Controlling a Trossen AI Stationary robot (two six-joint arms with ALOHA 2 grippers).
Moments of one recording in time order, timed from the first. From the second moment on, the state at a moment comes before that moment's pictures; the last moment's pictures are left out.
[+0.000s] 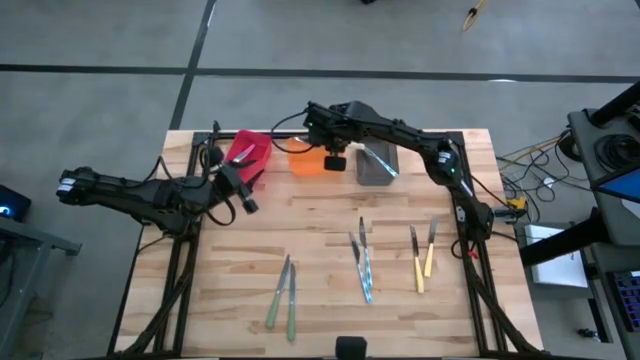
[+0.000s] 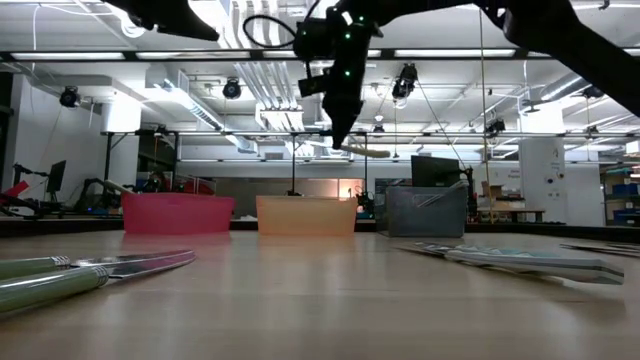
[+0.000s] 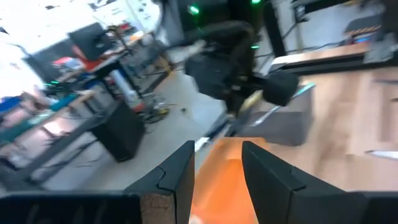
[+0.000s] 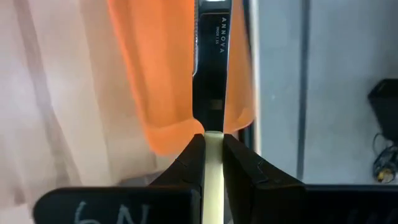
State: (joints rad) left arm -0.15 0.80 0.70 -0.12 -0.88 0.25; right arm -0.40 2.26 2.35 -1.32 0.26 -0.39
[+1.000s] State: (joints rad) left arm -0.14 0.80 0.70 -0.18 -1.01 0.37; right arm -0.42 2.41 2.35 -1.40 0.26 -0.34
